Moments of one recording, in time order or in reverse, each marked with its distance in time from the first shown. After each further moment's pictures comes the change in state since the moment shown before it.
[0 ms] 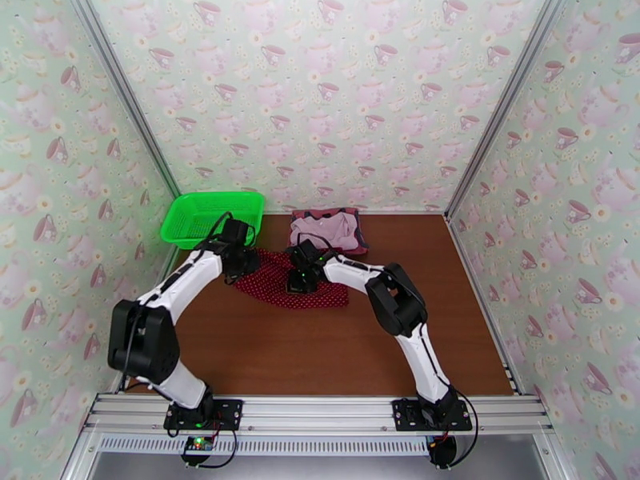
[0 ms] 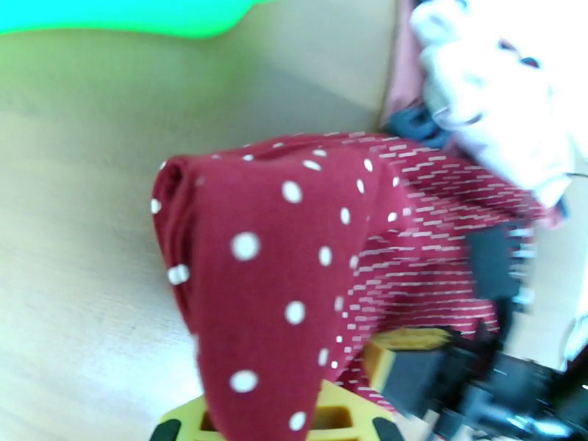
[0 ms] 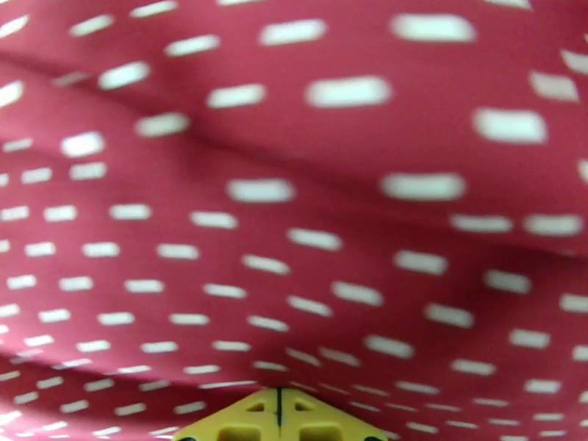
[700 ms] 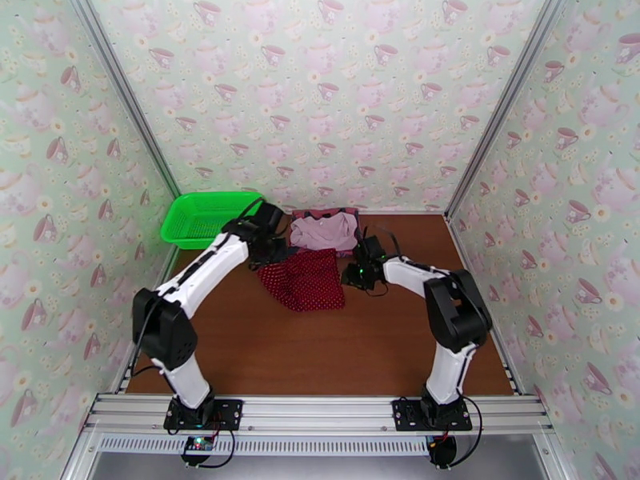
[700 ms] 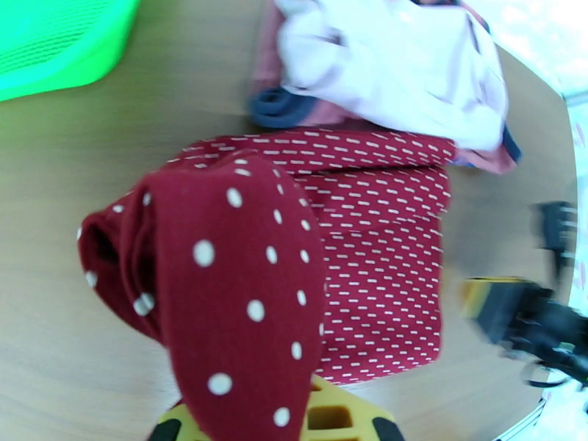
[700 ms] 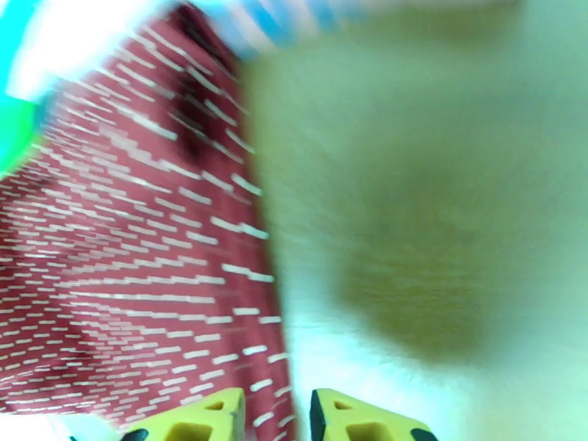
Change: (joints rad) left arm -0.278 0.220 0.406 -0.256 -0.081 -0.046; right arm -0.335 -0.341 -0.529 0.120 0.079 -0.071
